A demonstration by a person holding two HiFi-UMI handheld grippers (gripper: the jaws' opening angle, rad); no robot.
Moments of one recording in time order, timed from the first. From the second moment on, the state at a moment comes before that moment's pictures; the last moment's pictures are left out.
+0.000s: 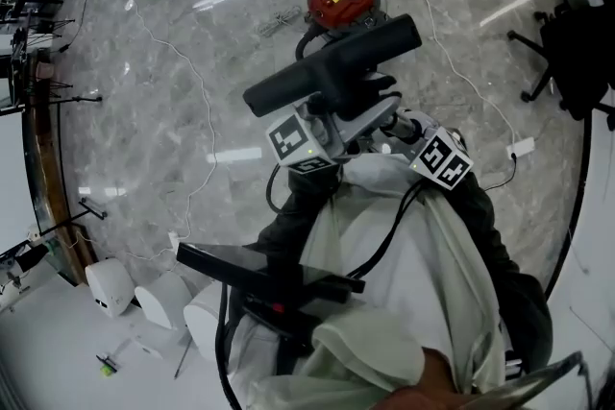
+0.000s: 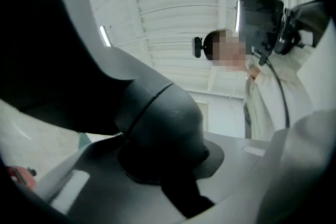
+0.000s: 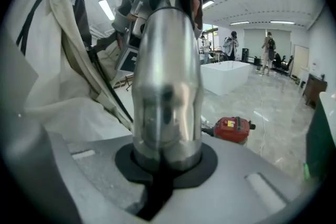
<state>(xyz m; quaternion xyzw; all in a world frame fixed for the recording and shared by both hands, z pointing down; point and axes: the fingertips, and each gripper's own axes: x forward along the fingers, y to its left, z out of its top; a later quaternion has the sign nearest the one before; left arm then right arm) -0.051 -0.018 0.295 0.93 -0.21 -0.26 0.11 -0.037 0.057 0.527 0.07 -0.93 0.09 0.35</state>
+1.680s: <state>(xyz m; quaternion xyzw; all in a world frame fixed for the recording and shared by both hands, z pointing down) -0.046 -0.019 0.278 0.95 -0.19 -0.25 0.06 -0.039 0.046 0.505 0.08 -0.93 0.09 0.33</state>
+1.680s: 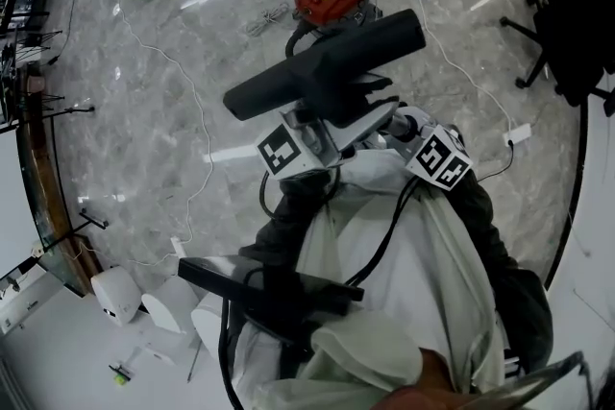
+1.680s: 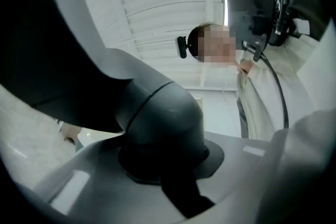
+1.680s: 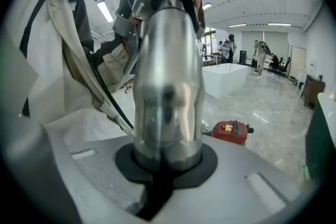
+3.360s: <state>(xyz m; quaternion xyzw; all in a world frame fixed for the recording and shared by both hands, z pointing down) -0.029 -0.007 0.288 0.94 -0.24 -0.25 0.06 -0.026 0.065 0.519 0.08 -0.94 0.10 0.32</state>
